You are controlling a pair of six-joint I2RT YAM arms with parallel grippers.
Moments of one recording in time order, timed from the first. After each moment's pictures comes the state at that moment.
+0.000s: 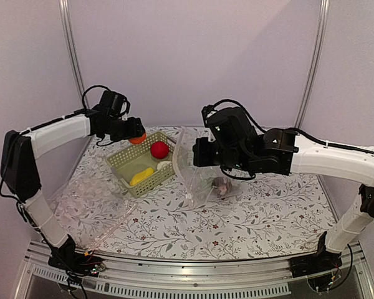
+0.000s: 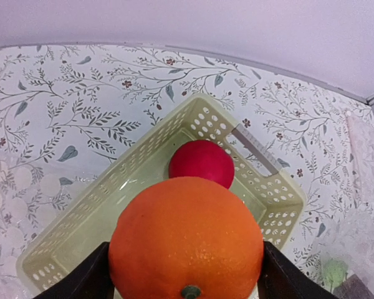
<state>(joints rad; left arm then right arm) -0.39 1.75 1.42 -0.45 -0.06 -0.42 1.14 1.60 1.45 -0.40 0.43 0.64</state>
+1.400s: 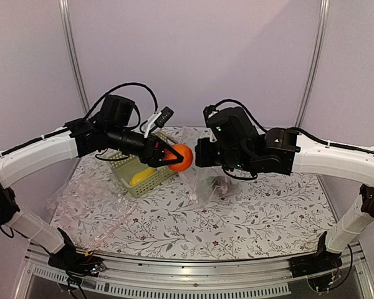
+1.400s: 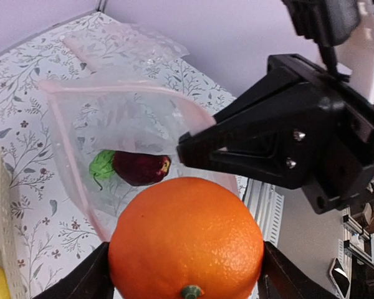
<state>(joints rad) -0.73 1.42 1.24 -0.40 0.61 -0.16 1.14 1.59 1.45 -0.43 0.45 0.64</state>
